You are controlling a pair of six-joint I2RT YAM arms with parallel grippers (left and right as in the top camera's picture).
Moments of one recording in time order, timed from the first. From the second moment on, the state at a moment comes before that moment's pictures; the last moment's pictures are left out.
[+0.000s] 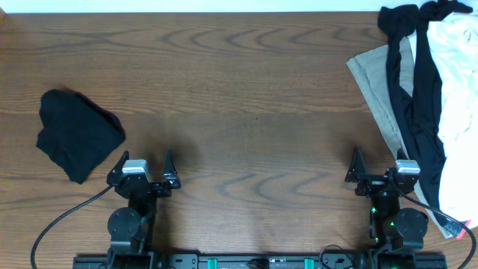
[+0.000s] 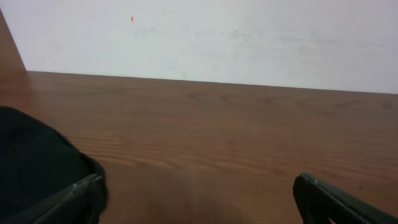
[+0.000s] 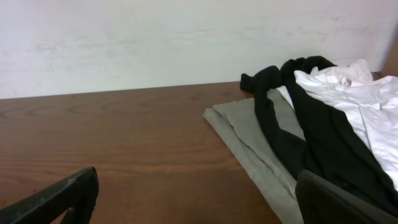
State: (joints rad) left arm -0.06 0.01 0.02 -0.11 -0.06 -0.08; right arm -0.05 0.01 0.01 -0.07 -0.03 0.12
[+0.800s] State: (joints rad) left arm -0.06 0.16 0.12 -0.23 0.07 -0.18; right arm -0.05 0.04 0.12 -0.26 -0.06 0.12
